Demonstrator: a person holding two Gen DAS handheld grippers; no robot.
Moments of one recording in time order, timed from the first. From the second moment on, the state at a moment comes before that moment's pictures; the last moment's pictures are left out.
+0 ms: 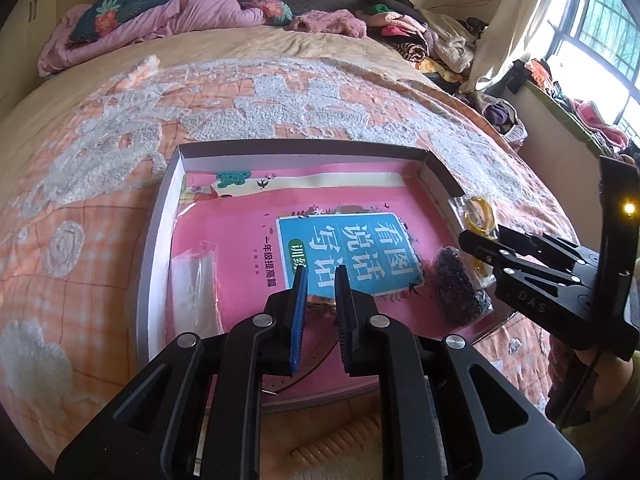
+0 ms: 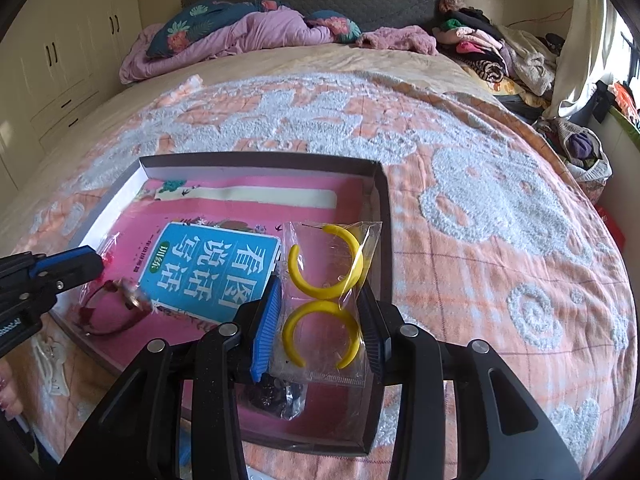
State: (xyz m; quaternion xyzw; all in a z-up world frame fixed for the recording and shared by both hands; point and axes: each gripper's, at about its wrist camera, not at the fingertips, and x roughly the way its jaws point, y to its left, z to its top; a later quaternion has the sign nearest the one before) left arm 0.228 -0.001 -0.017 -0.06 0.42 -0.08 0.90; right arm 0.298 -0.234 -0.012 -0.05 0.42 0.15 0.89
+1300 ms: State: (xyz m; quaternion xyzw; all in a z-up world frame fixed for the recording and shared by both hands) left arm 0.159 0.015 0.056 -0.08 0.36 -0.04 0.93; right arm 0.196 -0.282 0.103 0.02 0.30 0.17 0.94
